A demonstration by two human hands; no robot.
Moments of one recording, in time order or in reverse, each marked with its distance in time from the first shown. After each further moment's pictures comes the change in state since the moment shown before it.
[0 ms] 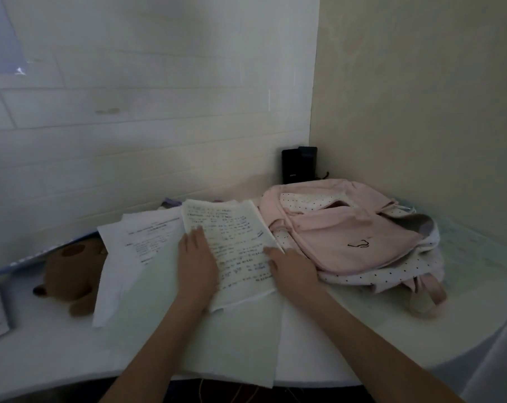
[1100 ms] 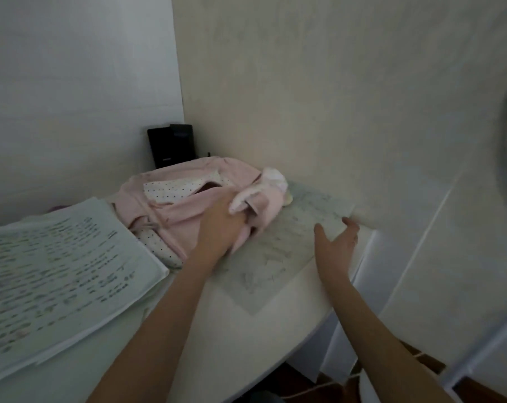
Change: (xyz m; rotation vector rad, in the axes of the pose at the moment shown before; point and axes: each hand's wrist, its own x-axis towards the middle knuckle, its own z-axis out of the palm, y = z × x) left_hand -0.016 0.254 0.105 -0.576 -0.400 0.383; right_hand -0.086 0.229 -0.067 0.845 0.826 0.916
